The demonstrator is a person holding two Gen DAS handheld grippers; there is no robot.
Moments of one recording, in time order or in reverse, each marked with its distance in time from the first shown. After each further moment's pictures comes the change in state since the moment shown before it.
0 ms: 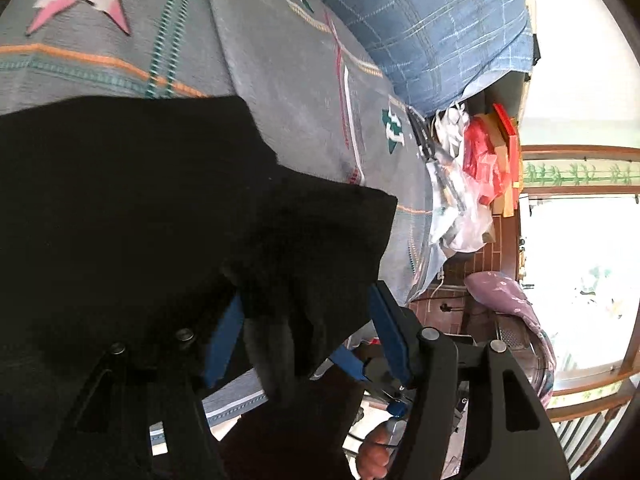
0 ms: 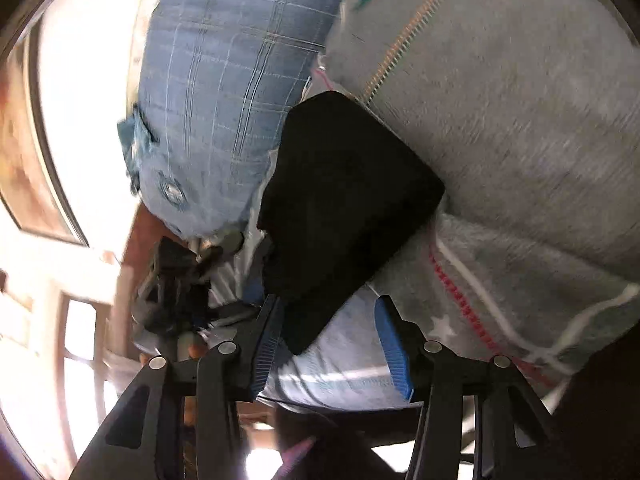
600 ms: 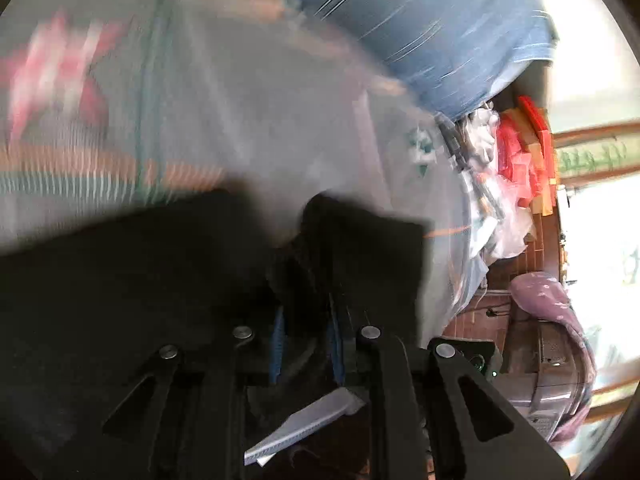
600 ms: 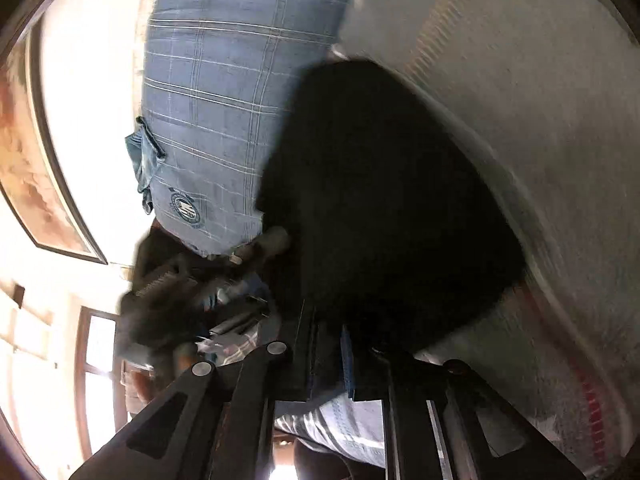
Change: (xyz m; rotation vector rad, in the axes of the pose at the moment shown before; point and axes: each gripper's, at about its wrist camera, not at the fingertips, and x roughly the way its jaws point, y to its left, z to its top) left arm 0.005 0.005 0.028 0.037 -0.019 0.098; right arm 0.057 0.003 0.016 0.020 -0.026 0.085
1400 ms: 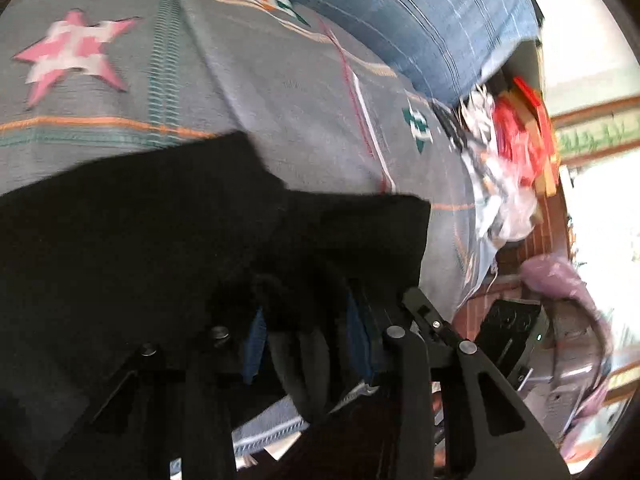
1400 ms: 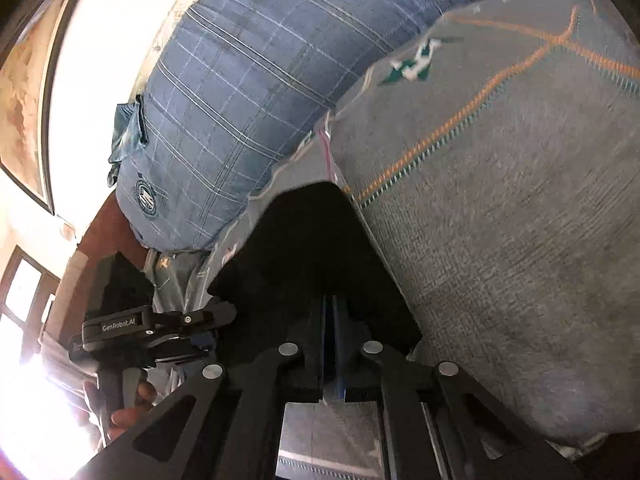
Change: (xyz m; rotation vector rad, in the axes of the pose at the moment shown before) left arm -0.025 -0.013 -0.021 0.085 -0.066 0.090; right arm -0.060 0.020 0.017 -0.330 -0.150 -0.275
